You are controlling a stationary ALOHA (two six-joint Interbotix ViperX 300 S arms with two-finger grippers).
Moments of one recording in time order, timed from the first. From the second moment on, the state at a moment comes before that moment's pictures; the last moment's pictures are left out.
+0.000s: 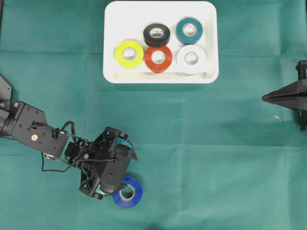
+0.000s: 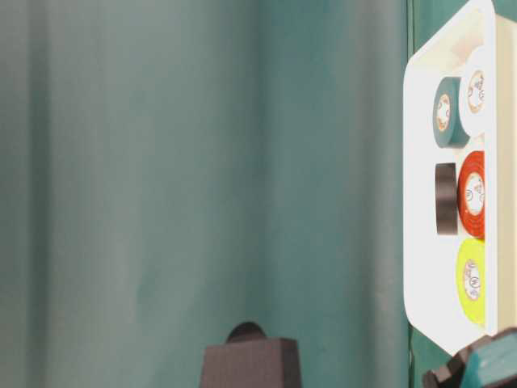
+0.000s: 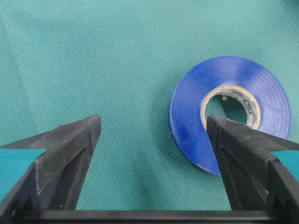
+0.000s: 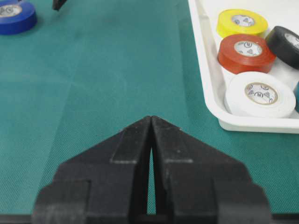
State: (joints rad) left arm -0.37 0.13 0.68 -0.03 -0.05 0.04; right arm 0.00 -1.21 1.60 -0.04 -0.20 0.15
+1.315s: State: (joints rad) left arm -0.38 0.26 0.62 -0.03 -0.05 -0.04; right arm 0.00 -1.21 1.60 -0.04 -0.20 0.15
